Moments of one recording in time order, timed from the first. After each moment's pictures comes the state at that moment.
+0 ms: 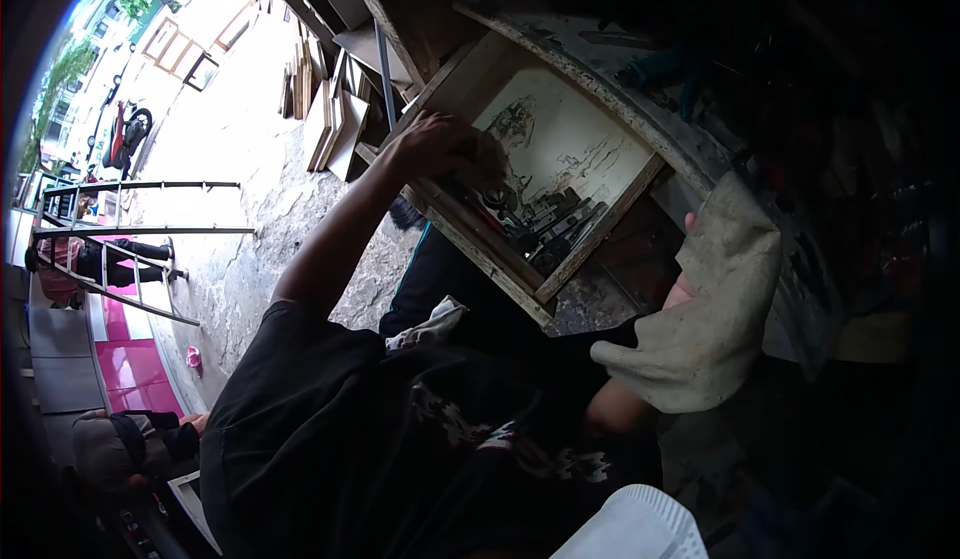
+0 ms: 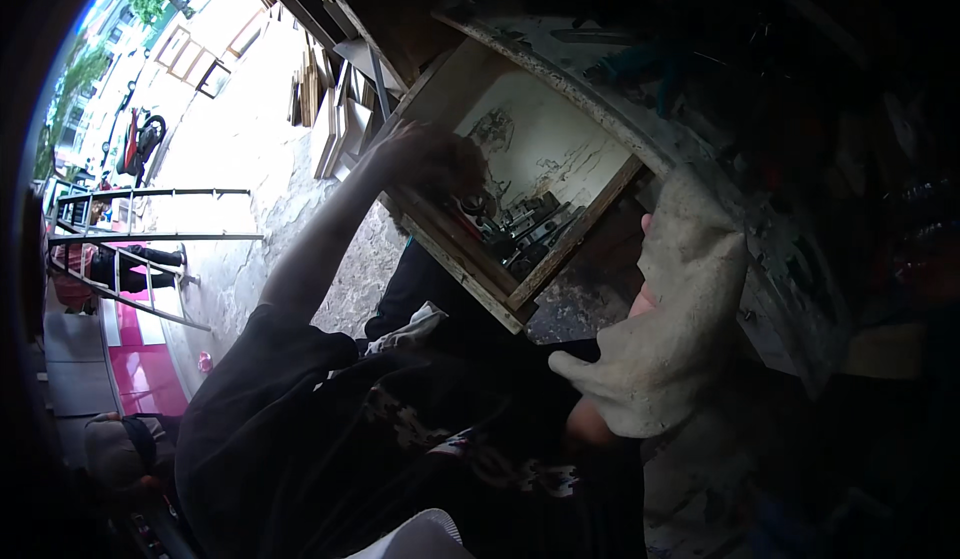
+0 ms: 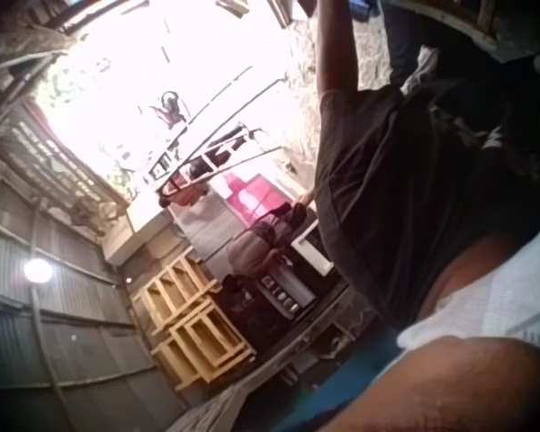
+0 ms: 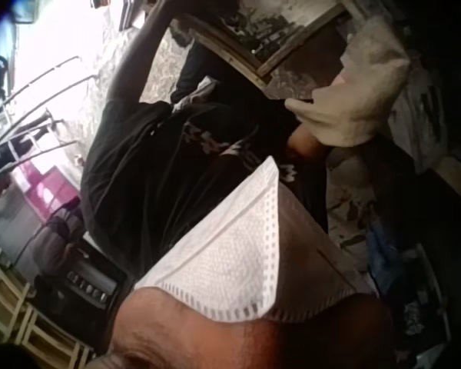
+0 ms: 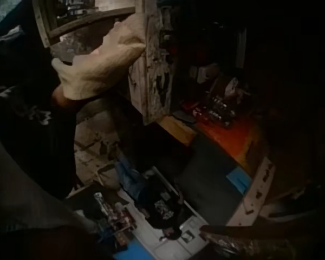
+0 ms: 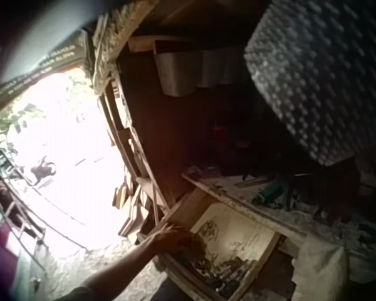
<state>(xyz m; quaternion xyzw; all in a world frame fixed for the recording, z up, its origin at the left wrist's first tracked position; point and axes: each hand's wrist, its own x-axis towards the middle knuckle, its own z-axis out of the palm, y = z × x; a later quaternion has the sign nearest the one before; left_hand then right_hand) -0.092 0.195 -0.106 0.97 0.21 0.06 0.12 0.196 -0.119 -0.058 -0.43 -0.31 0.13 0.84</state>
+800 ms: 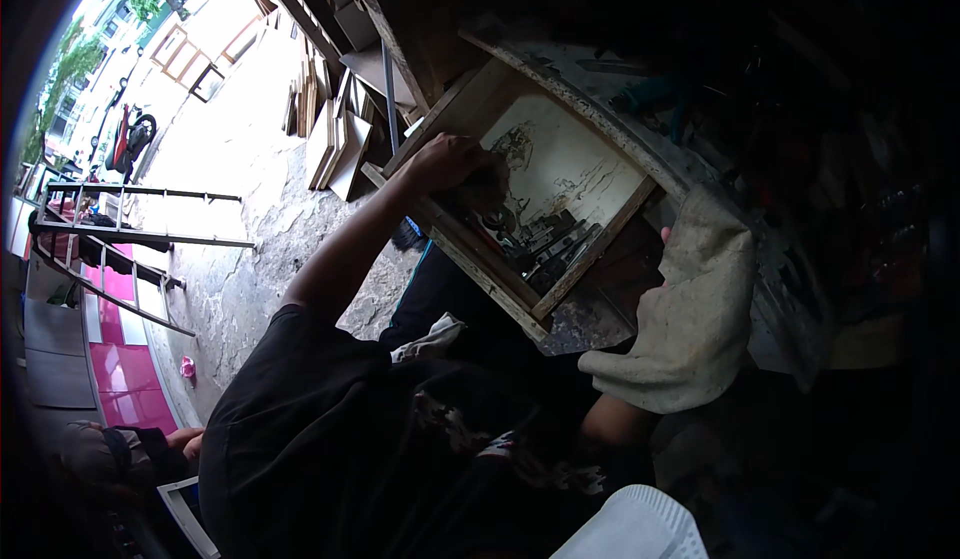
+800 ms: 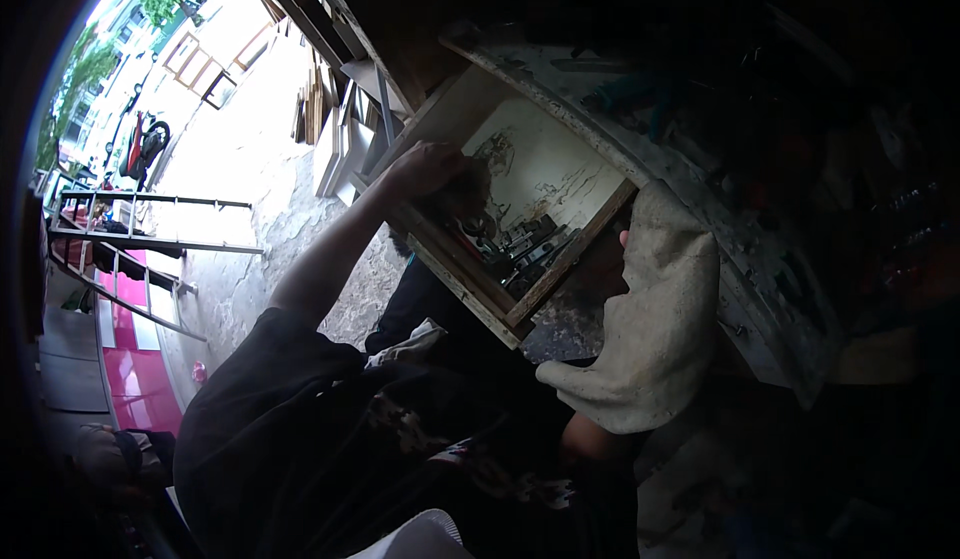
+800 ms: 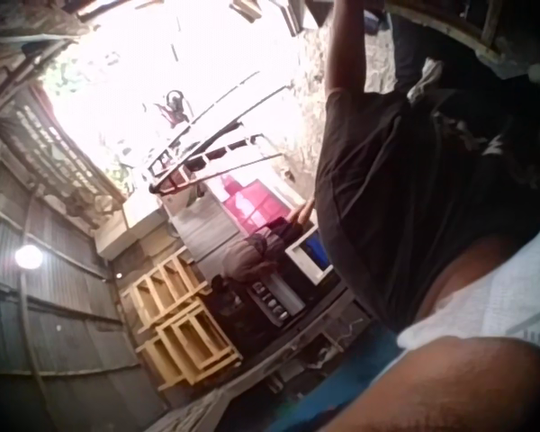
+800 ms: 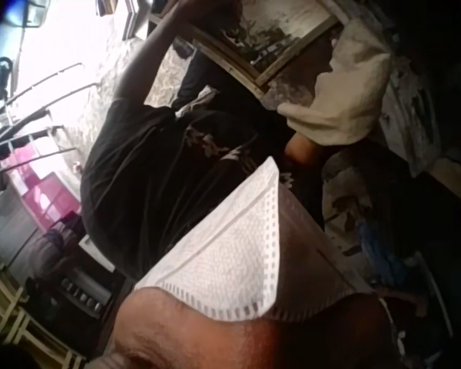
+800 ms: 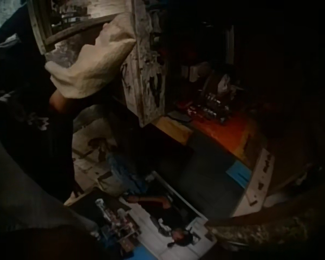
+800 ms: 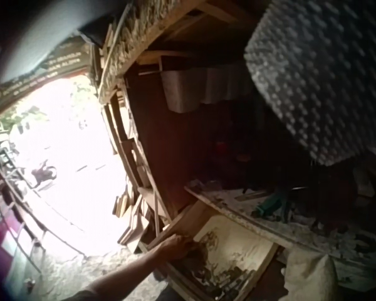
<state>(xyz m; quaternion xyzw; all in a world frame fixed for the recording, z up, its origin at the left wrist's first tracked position) -0.079 0.202 -0.129 0.92 0.34 0.08 0.20 0.200 -0.102 -0.054 -0.43 -0.33 0.12 0.83</state>
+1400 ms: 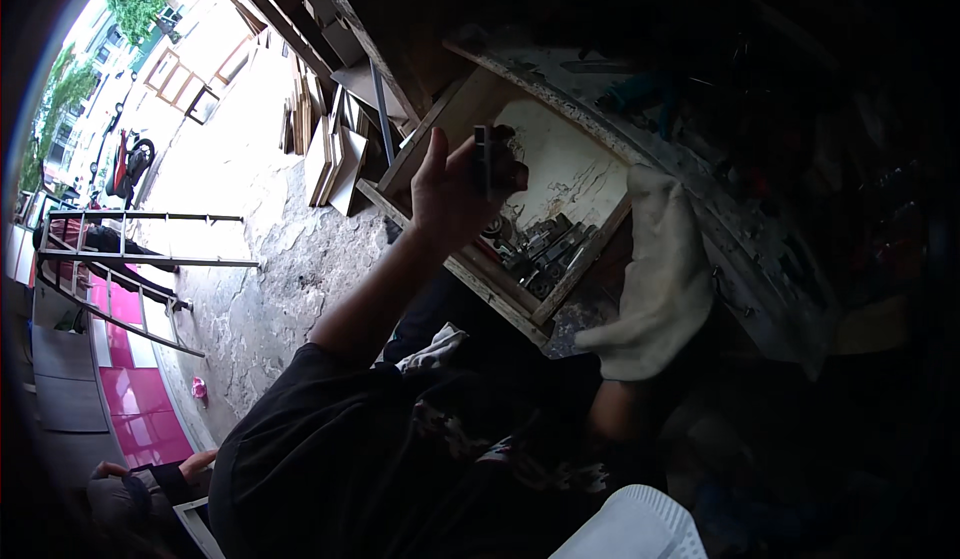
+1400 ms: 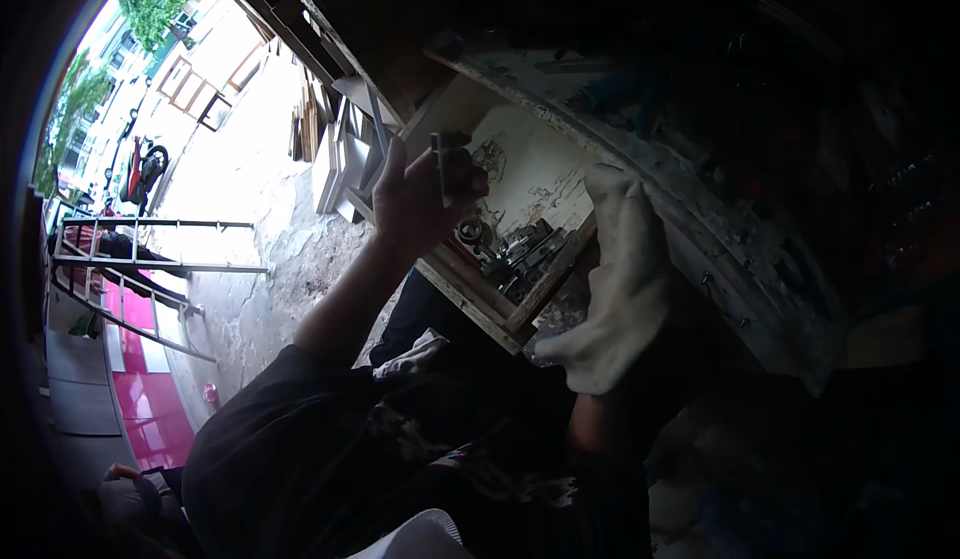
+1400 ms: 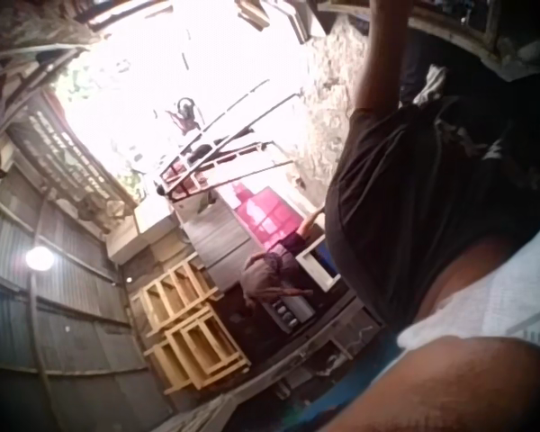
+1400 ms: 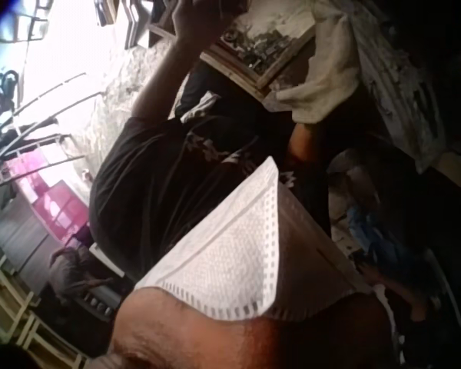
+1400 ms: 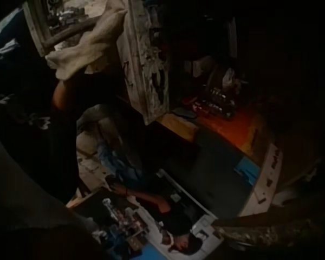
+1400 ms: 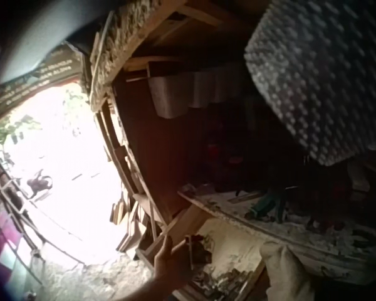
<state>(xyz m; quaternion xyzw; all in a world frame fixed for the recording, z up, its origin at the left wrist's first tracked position) -0.034 0.083 -0.037 0.35 0.05 0.37 0.86 0.154 -0.113 -0.059 -0.52 -0.40 0.11 0.74</state>
